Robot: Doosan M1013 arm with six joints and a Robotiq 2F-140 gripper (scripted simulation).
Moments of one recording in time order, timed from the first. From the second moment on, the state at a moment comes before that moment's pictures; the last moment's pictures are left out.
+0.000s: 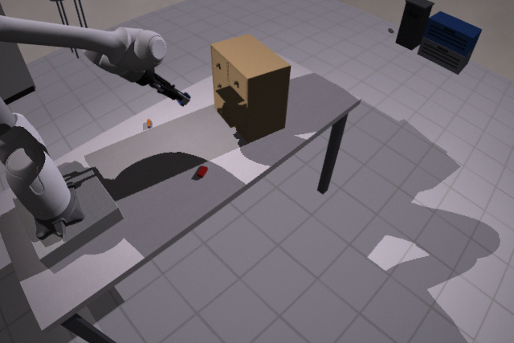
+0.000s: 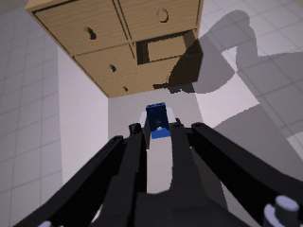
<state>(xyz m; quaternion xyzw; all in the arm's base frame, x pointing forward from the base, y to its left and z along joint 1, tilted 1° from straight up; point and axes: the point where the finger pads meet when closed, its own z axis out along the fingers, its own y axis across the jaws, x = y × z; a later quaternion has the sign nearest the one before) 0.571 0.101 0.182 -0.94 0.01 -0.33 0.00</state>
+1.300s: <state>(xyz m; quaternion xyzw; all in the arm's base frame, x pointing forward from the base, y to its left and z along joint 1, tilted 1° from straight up) 0.567 0.100 0.179 -0.91 0.01 -0.41 -0.01</state>
